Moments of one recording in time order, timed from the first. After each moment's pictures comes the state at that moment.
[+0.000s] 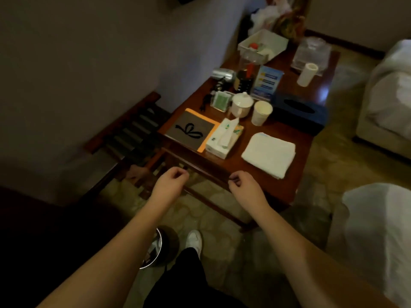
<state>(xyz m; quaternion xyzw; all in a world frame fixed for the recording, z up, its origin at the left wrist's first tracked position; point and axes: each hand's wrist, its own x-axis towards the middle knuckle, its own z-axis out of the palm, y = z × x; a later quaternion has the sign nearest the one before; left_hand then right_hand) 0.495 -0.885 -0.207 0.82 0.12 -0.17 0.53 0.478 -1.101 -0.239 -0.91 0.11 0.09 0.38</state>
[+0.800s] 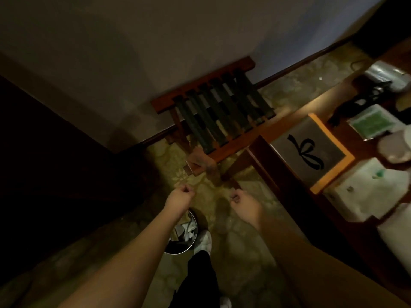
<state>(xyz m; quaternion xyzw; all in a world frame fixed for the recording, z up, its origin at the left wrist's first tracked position) 0.587 -0.668 -0.413 0.70 0.40 -0.23 0.54 0.641 -0.869 -0.420 -0.89 -0.02 0.40 0.23</state>
